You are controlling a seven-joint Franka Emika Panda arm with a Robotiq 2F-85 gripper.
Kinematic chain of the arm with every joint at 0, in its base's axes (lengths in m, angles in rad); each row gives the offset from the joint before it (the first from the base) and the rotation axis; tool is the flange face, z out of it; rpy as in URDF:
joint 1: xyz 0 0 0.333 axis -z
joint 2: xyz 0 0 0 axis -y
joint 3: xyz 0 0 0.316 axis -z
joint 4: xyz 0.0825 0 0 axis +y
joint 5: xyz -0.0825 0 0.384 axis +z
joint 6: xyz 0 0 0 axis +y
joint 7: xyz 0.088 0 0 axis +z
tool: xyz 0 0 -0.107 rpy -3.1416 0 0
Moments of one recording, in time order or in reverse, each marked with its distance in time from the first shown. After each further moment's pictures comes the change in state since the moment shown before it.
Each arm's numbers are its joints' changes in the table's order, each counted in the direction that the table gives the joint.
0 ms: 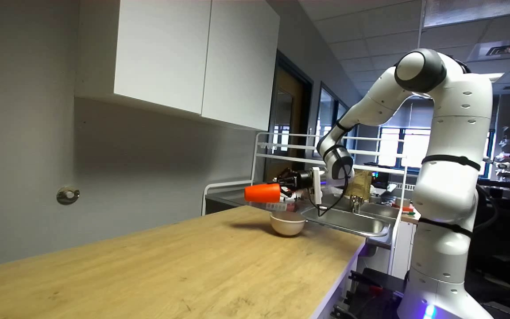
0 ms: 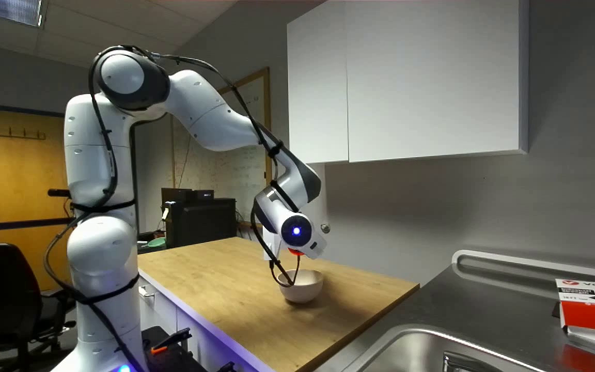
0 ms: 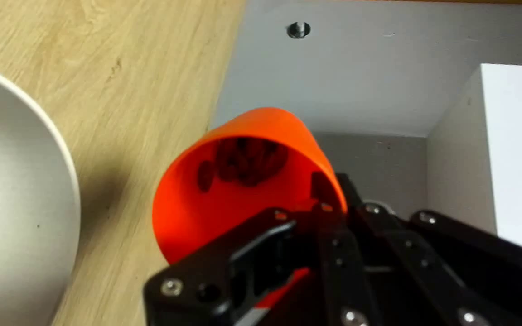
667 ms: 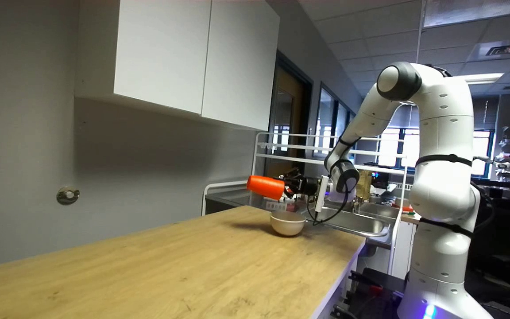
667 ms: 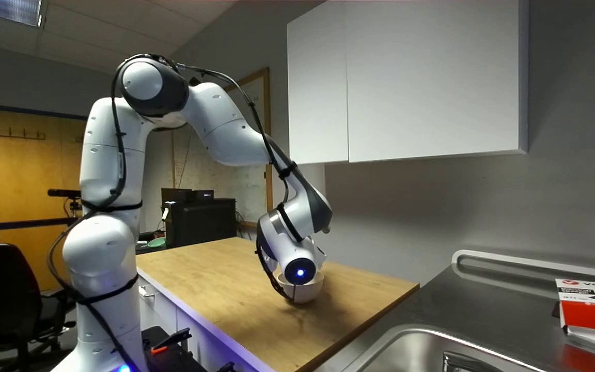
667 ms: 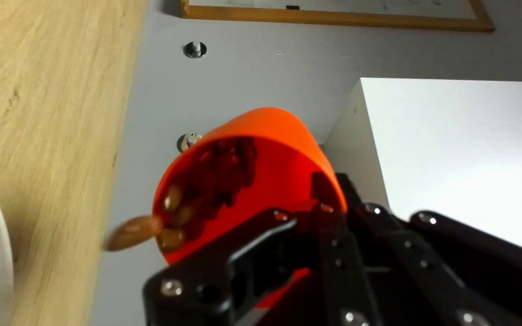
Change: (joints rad) arm 0.065 -0.153 0.062 0.000 0.051 0.417 0.142
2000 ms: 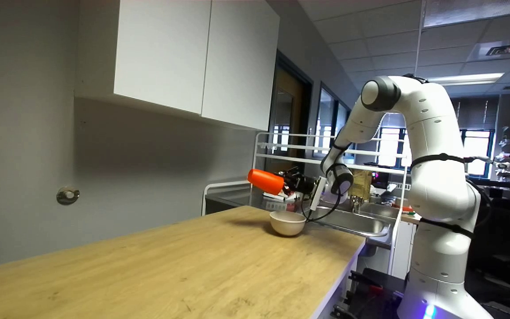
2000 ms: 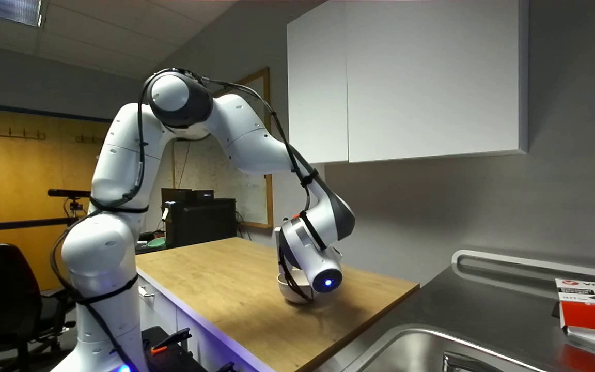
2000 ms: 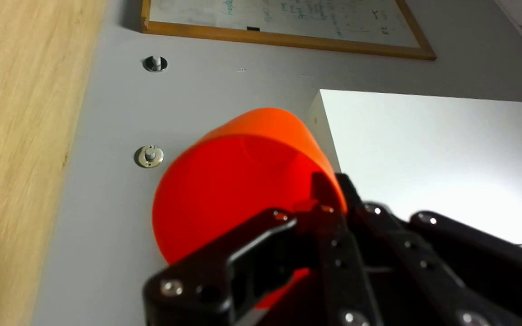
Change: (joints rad) arm 0.014 -0.165 0.036 -0.171 -0.028 0.206 0.019
